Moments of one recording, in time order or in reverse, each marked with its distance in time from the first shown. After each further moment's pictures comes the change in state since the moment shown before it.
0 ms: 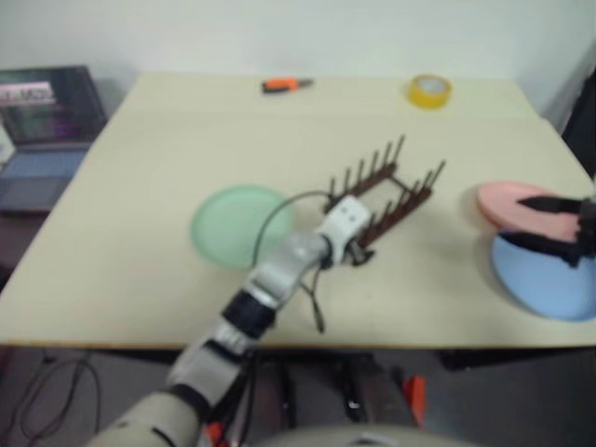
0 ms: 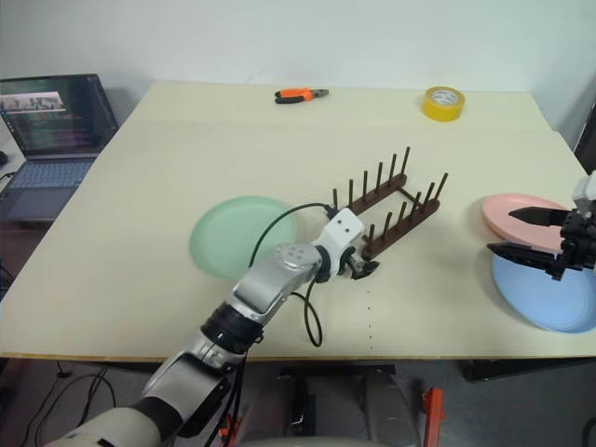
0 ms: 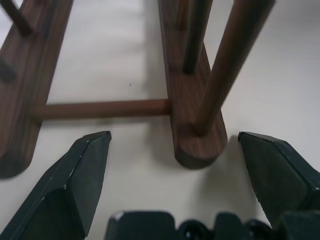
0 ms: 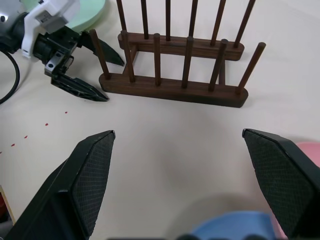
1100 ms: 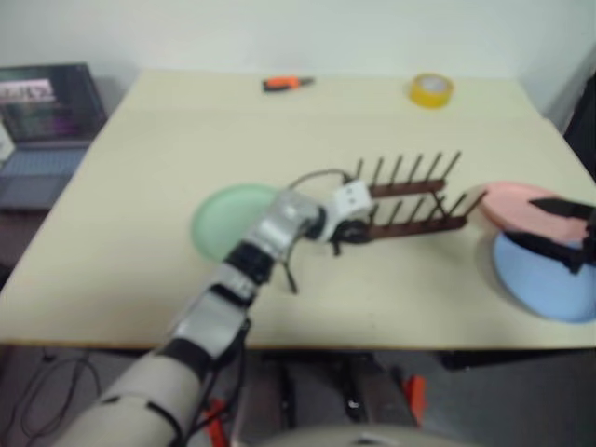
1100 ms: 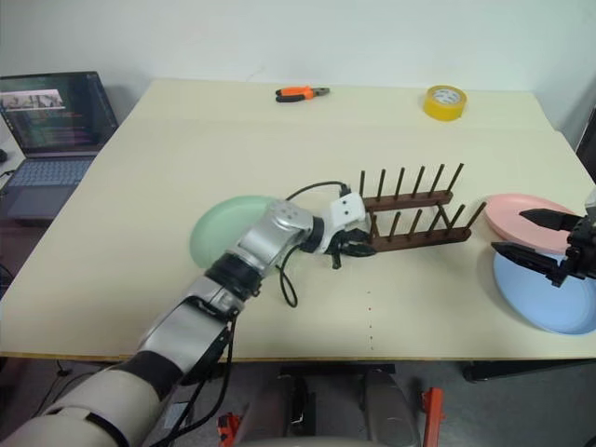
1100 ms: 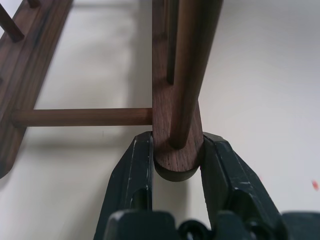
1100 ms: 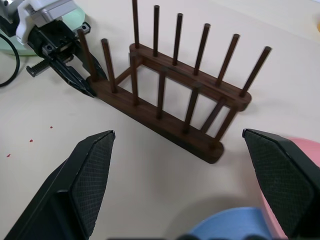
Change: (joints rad) left arm -0.290 0.017 0.046 0.533 0.066 -0.443 -0.574; right arm 0.116 0.068 -0.108 -0.121 0.052 0.020 -0.124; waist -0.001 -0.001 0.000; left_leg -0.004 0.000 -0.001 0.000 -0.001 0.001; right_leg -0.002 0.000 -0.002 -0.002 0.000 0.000
